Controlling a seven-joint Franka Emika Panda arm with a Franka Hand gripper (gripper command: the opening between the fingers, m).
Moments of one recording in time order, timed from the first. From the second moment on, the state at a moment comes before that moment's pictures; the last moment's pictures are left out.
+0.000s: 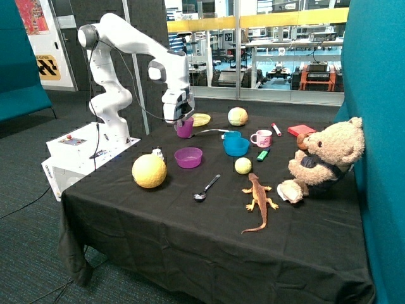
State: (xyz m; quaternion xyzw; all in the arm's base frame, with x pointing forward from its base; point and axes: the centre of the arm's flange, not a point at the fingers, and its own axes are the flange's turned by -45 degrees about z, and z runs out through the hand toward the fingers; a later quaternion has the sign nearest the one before) arm 0.507 -0.112 0.418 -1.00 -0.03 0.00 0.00
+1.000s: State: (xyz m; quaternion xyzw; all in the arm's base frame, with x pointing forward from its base) arm 0.552 -0.170 0.387 -1.00 0.01 0.00 0.00
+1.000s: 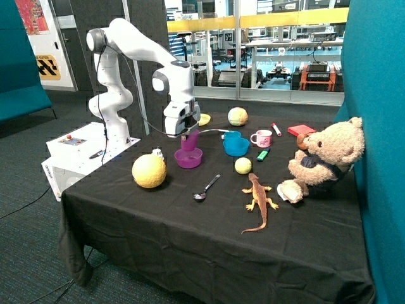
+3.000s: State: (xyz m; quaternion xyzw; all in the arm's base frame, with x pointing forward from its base) arm 0.548 -0.182 0.337 -1.00 -0.03 0.00 0.00
